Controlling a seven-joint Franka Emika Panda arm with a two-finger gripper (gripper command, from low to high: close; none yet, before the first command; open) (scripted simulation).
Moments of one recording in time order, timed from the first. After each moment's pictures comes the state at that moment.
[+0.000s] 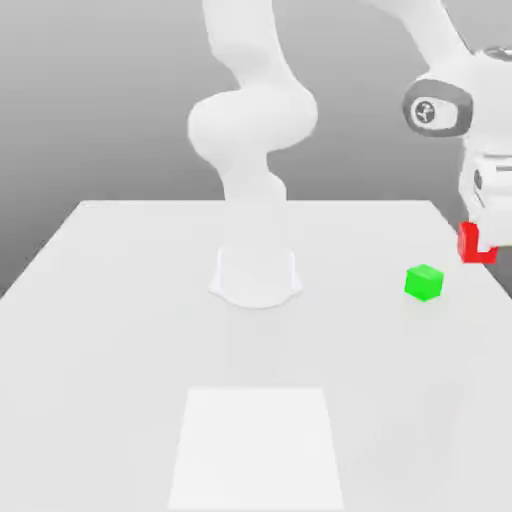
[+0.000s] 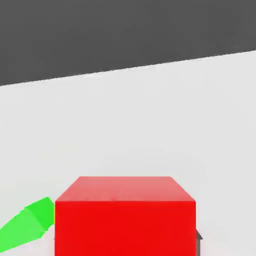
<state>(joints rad) 0.84 -0.28 0.58 -2.83 0.44 2.60 0.21</state>
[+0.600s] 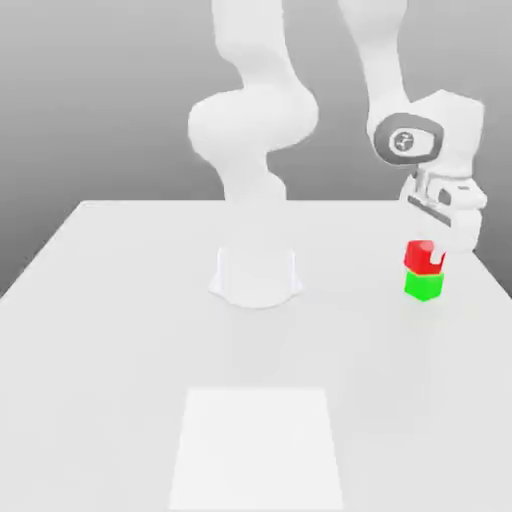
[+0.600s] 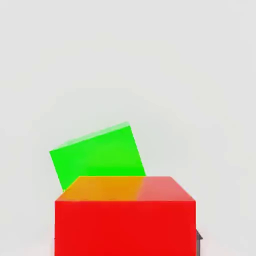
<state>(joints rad) 0.70 -0.06 0.83 -2.93 -0.01 2.82 0.48</state>
